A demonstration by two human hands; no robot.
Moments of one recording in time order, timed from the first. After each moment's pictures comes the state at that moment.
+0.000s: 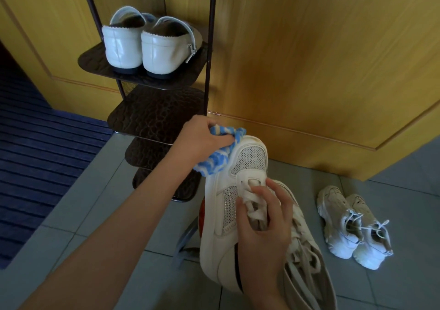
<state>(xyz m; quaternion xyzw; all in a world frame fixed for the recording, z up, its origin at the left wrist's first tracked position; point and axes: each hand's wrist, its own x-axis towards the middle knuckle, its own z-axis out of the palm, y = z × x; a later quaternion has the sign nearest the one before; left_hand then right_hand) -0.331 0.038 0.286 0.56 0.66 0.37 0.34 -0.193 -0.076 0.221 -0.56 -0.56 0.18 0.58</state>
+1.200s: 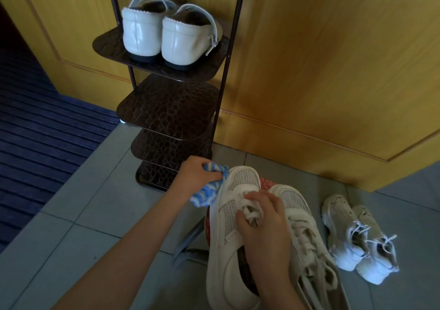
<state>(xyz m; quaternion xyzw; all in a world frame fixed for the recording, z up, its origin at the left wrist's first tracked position) -0.352 0.030 0.173 0.49 0.68 0.34 0.43 -0.190 -0.057 0.210 -0.67 -0.64 0.23 0.29</state>
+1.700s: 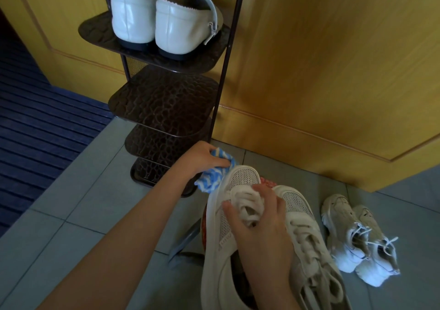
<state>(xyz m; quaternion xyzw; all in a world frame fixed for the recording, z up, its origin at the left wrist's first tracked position) -0.349 0.072 0.186 0.48 0.66 0.28 0.51 -0.196 -0.054 0.218 -0.69 -0.64 0.24 0.24</state>
